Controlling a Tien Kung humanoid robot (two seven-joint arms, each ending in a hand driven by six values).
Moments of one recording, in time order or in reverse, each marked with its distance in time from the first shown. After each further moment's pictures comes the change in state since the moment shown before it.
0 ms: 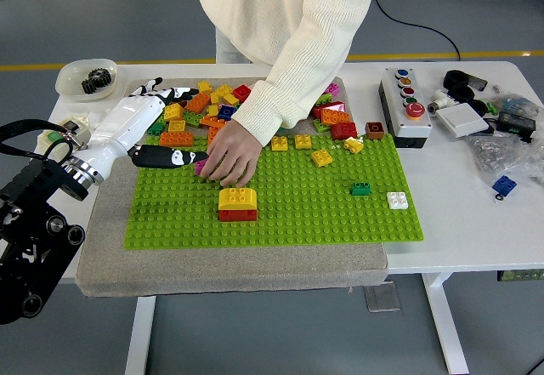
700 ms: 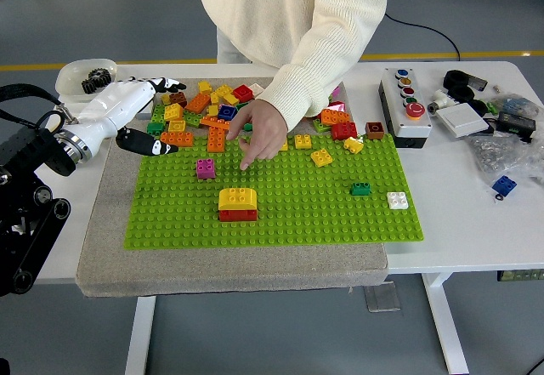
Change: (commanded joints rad) left arm -0.082 0.011 -0.061 0.004 0.083 -0.219 0.071; right arm 0.002 -0.003 -0.002 0.000 -0.003 0.000 0.001
